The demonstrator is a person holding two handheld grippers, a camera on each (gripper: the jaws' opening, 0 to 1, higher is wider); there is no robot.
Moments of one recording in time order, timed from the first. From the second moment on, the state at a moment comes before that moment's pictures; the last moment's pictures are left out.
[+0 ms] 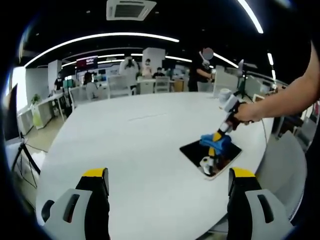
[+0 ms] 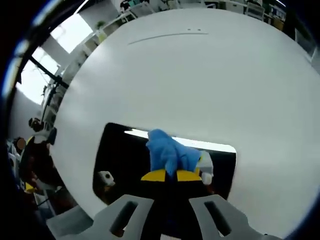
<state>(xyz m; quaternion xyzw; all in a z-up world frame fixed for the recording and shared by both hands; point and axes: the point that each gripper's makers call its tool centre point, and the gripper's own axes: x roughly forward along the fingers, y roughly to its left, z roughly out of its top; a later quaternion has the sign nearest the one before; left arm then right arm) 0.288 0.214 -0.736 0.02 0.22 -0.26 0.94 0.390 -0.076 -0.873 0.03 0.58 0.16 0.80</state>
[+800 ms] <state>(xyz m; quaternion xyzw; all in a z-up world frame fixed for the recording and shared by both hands) 0.282 0.212 -0.736 0.02 0.22 -0.27 0.94 0.336 -0.070 -0.871 0.07 0.59 0.16 0.79</state>
